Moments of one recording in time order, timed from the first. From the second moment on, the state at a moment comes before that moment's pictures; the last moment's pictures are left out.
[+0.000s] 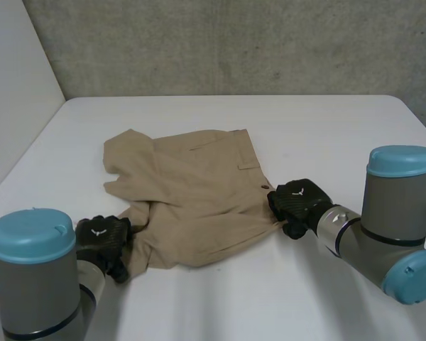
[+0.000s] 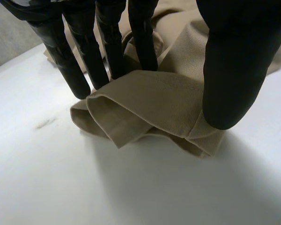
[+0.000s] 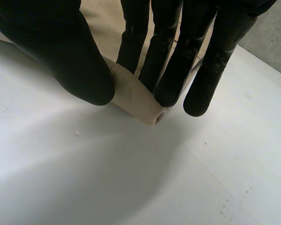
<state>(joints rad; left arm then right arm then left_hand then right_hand) 4.20 -1.88 -1.95 3.33 -1.86 3.27 1.97 -1.02 1.54 -0.02 1.30 2.73 0.53 0.53 0.54 0.53 0.35 0.94 1.18 1.19 1.19 0.97</state>
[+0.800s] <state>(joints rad) 4.24 -1.45 -1.83 2.87 -1.62 3.34 1.88 -1.49 1.50 0.49 1.35 2.41 1.12 1.19 1.19 1.19 0.95 0.94 1.18 1.19 1.19 0.97</state>
